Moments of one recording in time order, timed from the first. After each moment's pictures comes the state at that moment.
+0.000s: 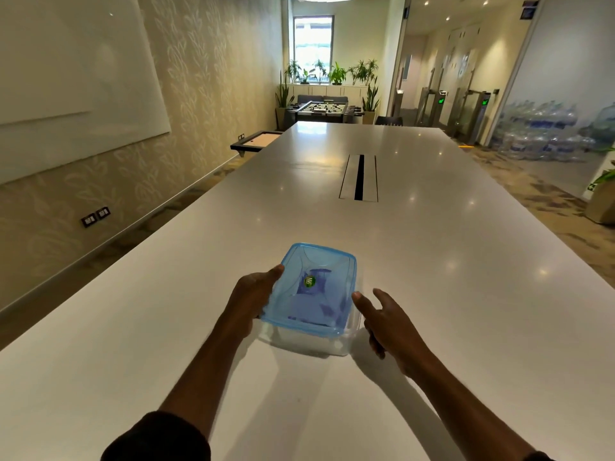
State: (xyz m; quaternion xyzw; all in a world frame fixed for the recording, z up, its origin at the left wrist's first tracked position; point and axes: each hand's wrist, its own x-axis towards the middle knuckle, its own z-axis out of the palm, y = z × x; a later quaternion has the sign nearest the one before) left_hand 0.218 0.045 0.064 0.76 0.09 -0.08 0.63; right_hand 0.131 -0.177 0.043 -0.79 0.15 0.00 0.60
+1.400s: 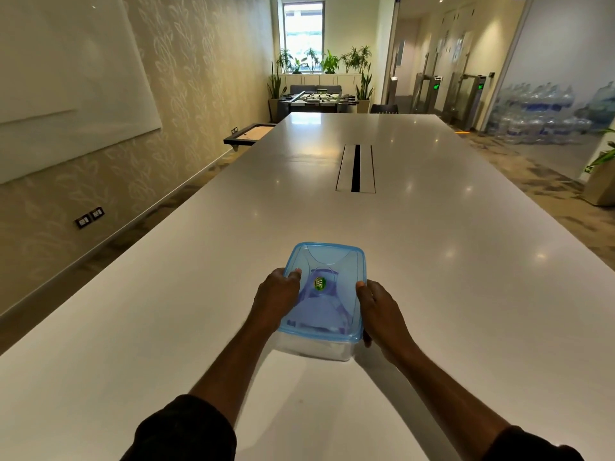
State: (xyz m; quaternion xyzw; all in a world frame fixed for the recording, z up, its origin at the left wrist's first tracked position) left_hand 0.237 0.005 0.045 0.87 0.04 -0.05 0.49; right_hand 0.151 -0.162 0.036 -0.81 0.16 -0.08 0.55
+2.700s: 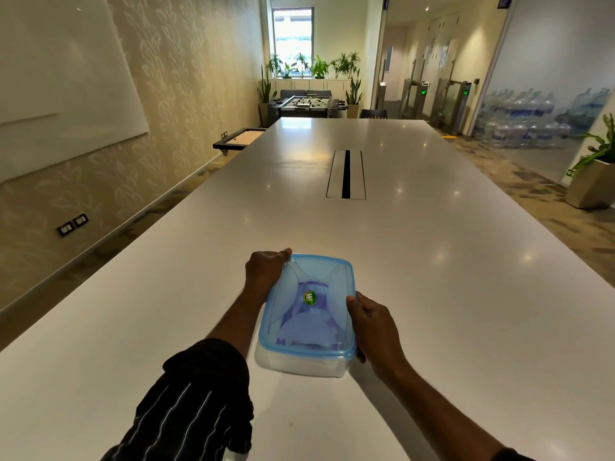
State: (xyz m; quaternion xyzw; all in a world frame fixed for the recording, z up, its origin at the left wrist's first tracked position) left_hand 0.320 -0.007 0.050 0.84 0.07 -0.01 0.54; right_hand 0.153 -0.166 0.029 -0.79 0.14 -0.12 0.58
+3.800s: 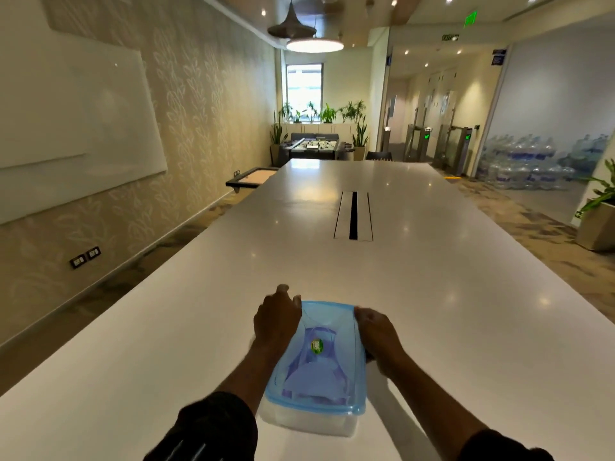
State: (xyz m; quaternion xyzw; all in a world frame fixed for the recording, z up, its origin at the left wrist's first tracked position) left_hand 0.300 -0.019 0.060 0.94 0.00 0.09 0.32; right_hand 0.224 -0.187 0.052 -0.78 0.20 -0.07 0.59
